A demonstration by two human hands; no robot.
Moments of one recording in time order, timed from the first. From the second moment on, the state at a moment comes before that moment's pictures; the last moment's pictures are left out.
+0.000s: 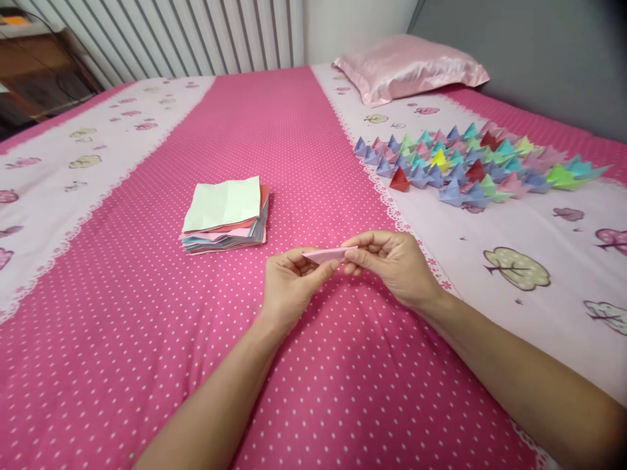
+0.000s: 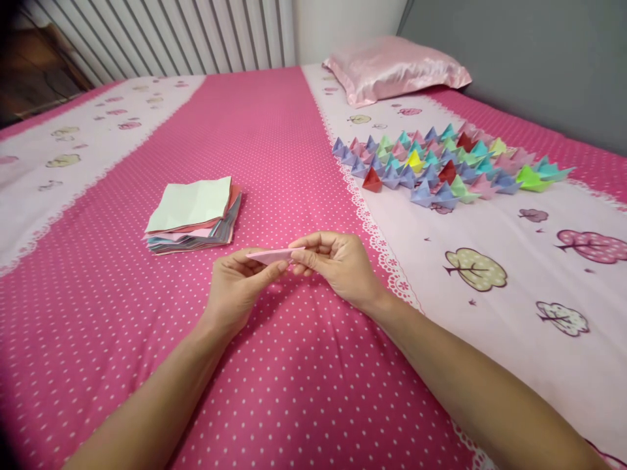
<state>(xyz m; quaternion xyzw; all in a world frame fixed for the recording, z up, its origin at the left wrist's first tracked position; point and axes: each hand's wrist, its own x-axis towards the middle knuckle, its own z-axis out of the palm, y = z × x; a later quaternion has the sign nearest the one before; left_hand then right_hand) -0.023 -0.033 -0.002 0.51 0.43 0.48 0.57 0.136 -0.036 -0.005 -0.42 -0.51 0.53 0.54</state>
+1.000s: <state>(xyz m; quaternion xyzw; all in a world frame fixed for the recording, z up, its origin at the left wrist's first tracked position) -0.022 -0.038 0.001 0.53 0.44 0.46 0.56 0.138 -0.038 0.001 -0.42 -0.60 0.46 0.50</state>
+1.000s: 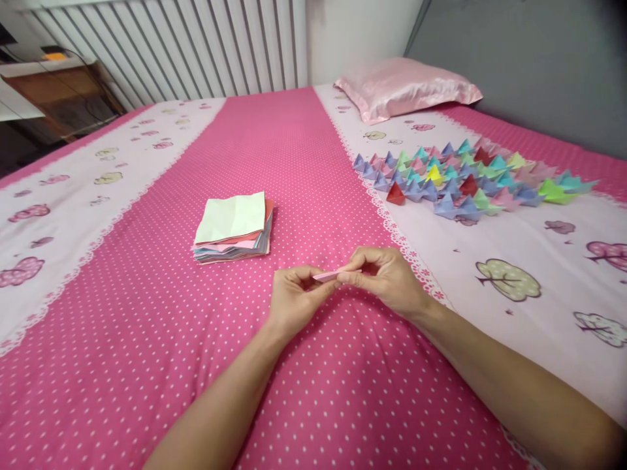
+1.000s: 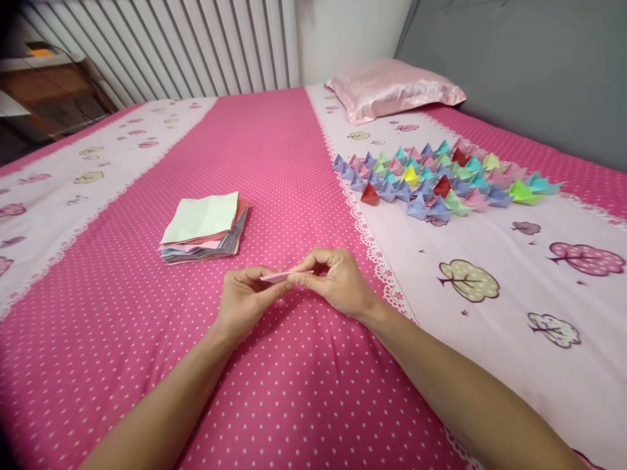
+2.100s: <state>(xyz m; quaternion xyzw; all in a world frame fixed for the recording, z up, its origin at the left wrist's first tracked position) -0.021 -0.037 -0.002 0.48 0.41 0.51 0.59 0.127 -0.046 0.000 -0.43 -0.58 0.40 0.57</state>
